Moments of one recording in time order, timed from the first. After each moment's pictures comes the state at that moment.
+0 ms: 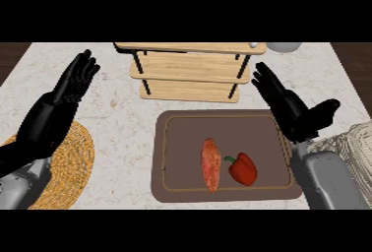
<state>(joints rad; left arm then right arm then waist) -0.31 0.57 -0.30 -1.67 0.32 0.15 -0.19 -0.35 -0.19 0.10 -1.45 -0.19 0.07 0.10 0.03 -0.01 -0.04</state>
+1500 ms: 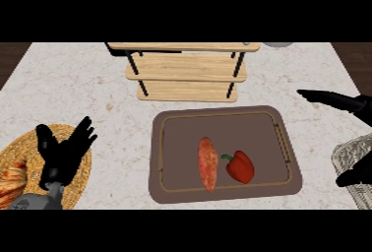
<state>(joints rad) -0.07 0.43 -0.23 -1.32 0.46 0.23 0.19 -0.28 -0.72 0.04 -1.58 -0.12 0.65 0.01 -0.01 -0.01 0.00</state>
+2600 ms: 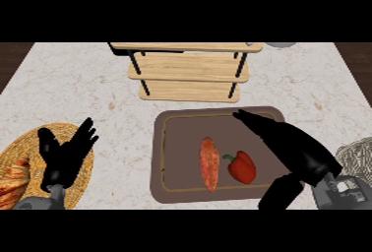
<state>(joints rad) -0.05 0.38 -0.18 -1.34 0.38 0.18 0.19 -0.32 -0.43 0.40 -1.92 0.23 0.49 0.75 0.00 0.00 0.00</state>
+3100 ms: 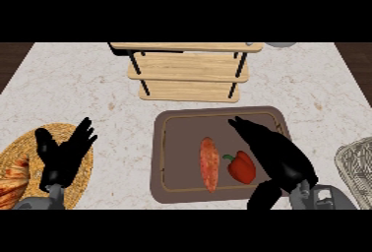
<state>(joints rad) -0.04 0.34 -0.12 -1.33 0.34 0.15 0.19 -0.26 -0.34 0.47 -1.88 0.47 0.46 0.76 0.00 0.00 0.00</state>
